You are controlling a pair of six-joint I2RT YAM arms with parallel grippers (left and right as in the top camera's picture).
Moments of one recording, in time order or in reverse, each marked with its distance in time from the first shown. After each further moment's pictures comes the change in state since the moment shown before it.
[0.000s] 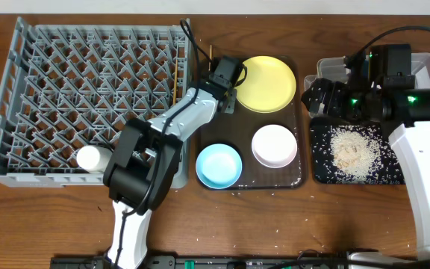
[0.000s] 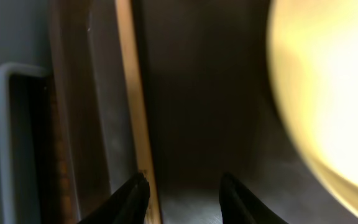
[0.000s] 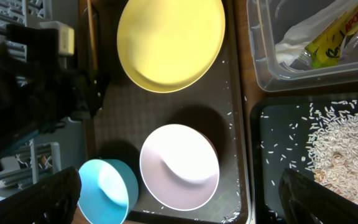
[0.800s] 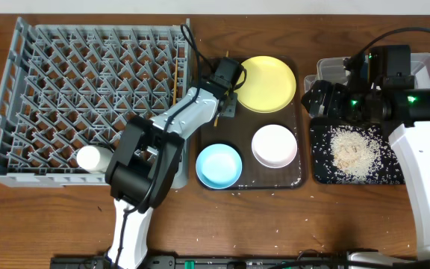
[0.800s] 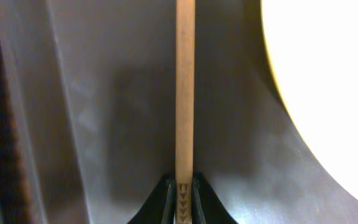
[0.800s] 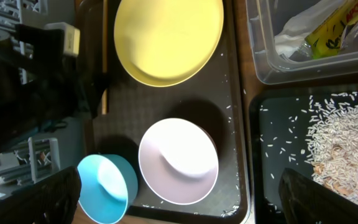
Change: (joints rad) left arm 0.002 0.012 0.013 -0.059 0.087 -0.028; right arm 0.000 0.000 0.000 -0.022 0.000 0.000
